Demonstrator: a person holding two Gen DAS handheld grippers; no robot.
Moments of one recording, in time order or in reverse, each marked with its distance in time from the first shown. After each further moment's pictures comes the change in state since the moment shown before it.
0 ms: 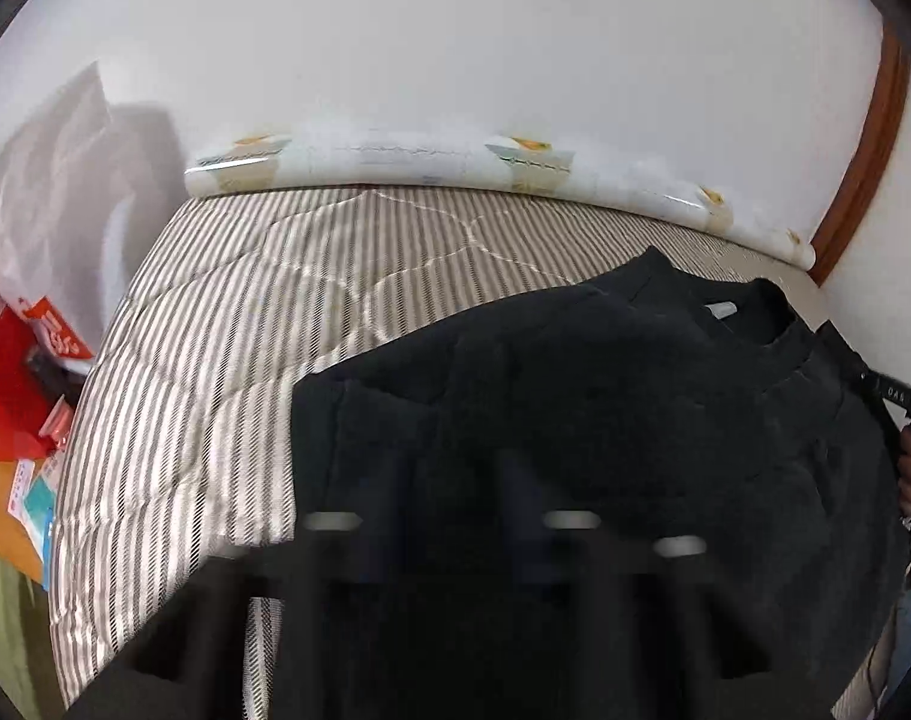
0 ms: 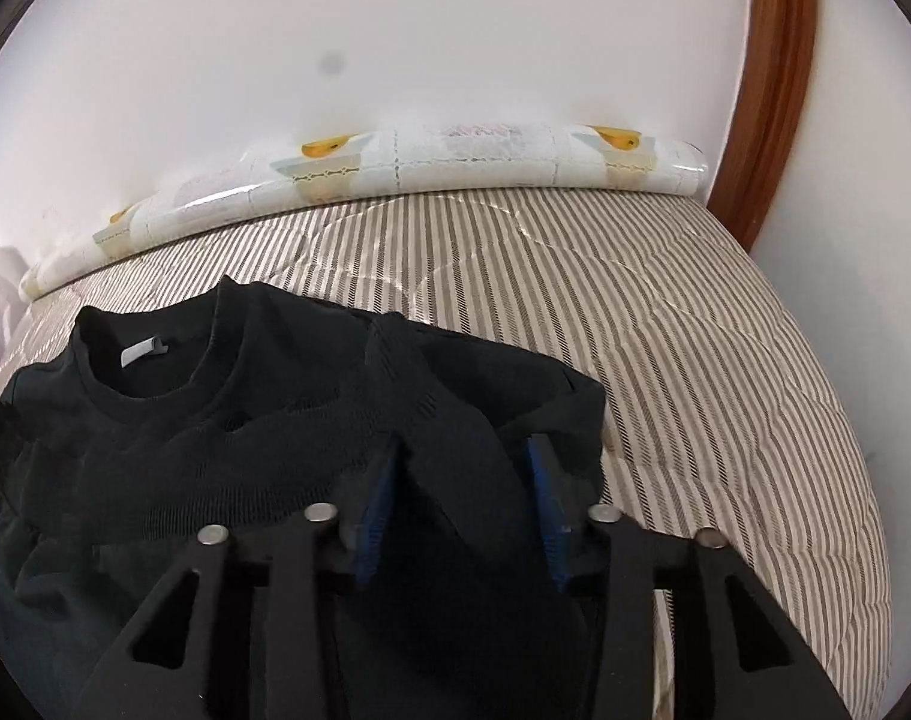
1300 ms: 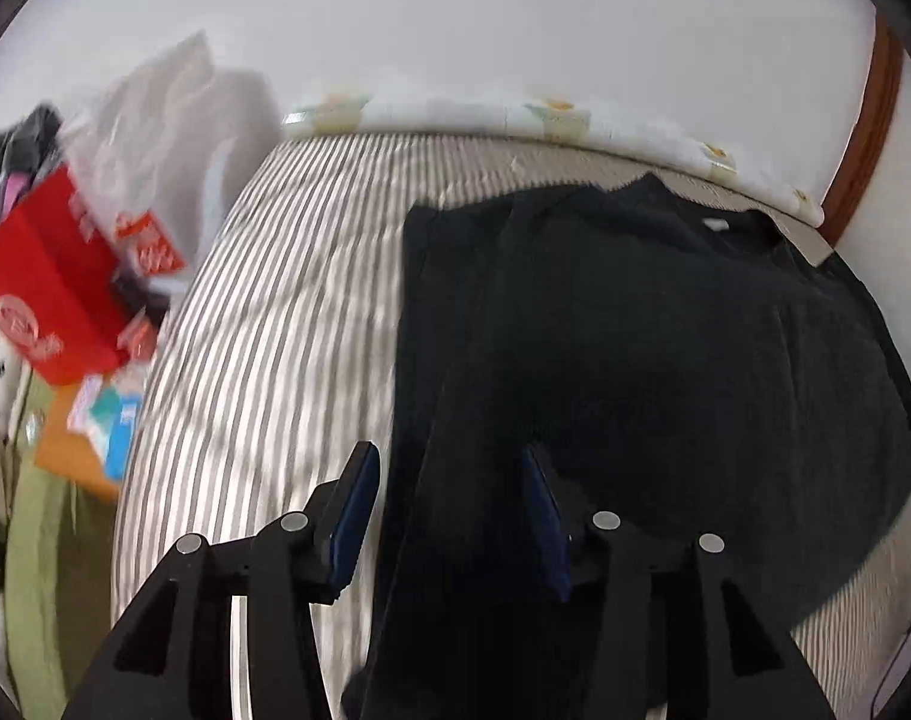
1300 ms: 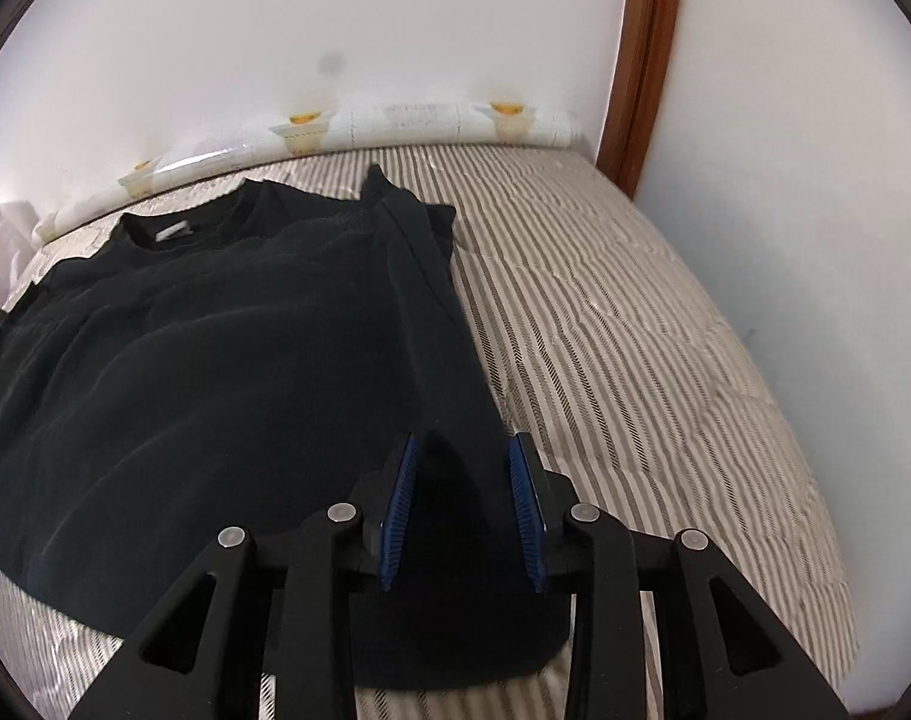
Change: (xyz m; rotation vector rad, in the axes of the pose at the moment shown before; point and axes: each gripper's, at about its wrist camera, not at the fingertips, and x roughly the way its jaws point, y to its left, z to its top) left arm -0.074 0.018 -0.097 -0.053 0.058 0.097; right arm -0.114 -0.026 -0.122 0.019 -0.028 -0.120
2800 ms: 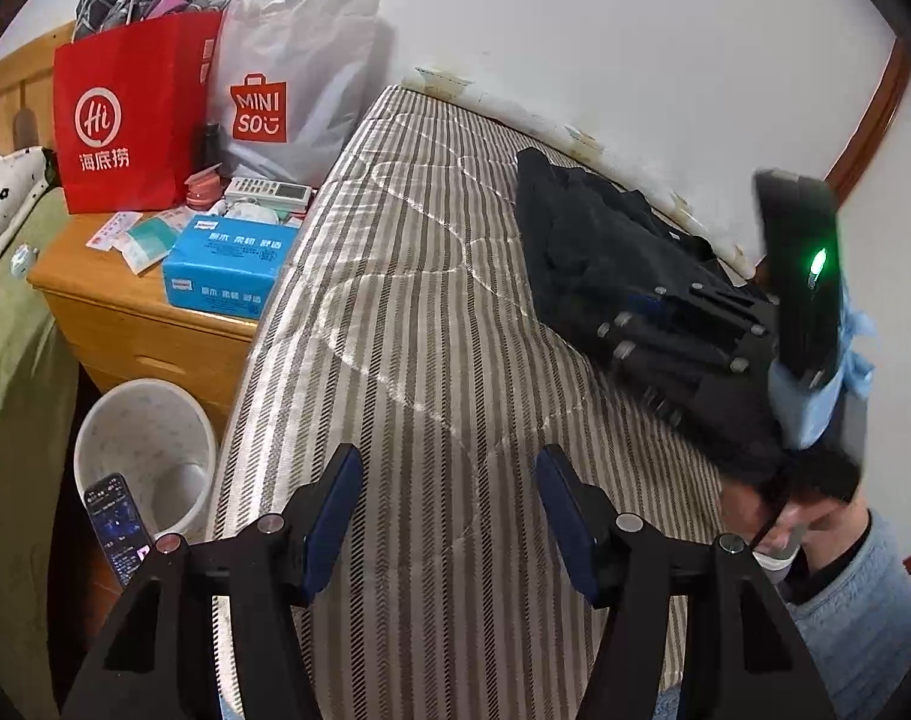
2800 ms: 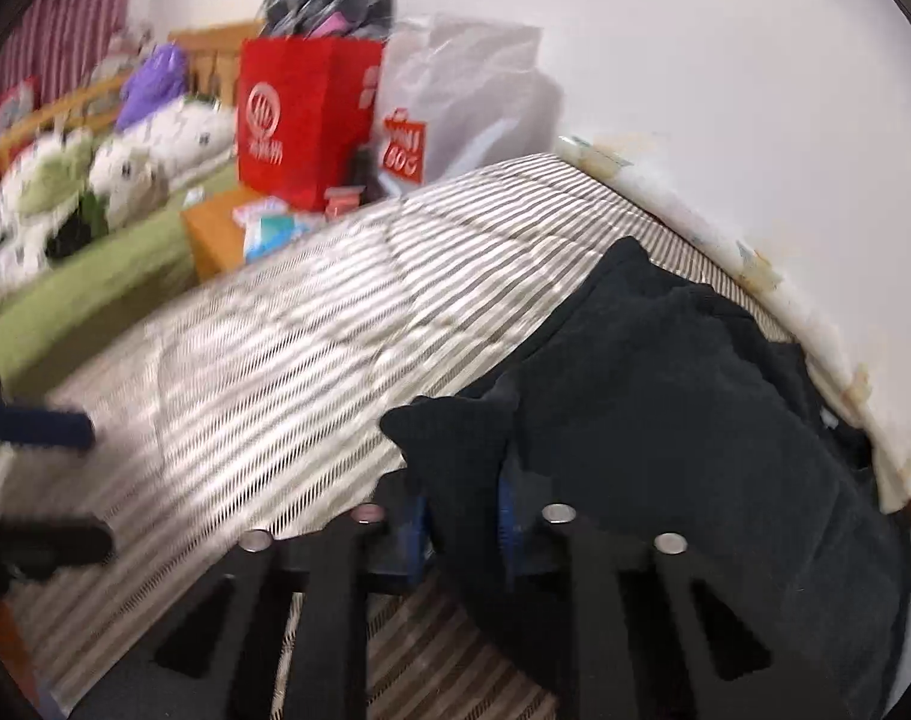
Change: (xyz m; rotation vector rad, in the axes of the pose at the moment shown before) left arm -0.077 0.116 -0.142 -0.201 -0.062 -0.220; right arm -0.086 0.458 -0.084 -0.715 -0.132 0.431
